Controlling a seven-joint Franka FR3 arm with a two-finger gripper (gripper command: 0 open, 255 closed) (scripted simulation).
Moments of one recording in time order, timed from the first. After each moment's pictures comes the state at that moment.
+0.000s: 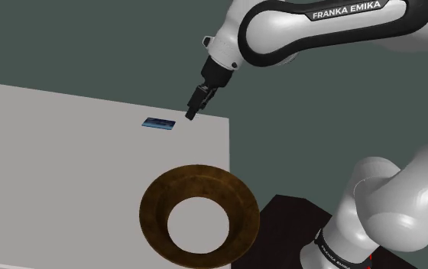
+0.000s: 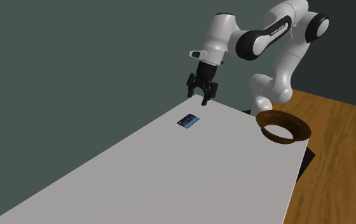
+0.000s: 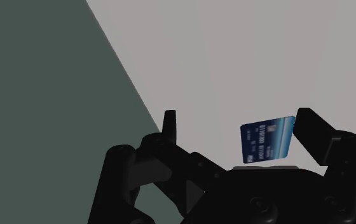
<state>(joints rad) 0.24 -0.44 0.06 -2.33 0.14 2.26 -0.22</state>
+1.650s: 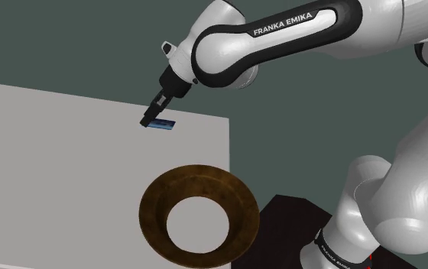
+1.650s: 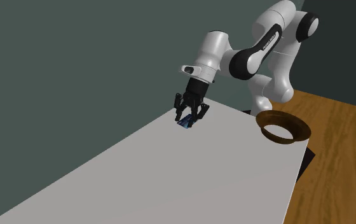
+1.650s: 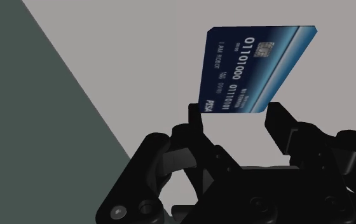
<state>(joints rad) 0.38 -0.18 0.05 -2.24 0.30 2.61 -0.49</state>
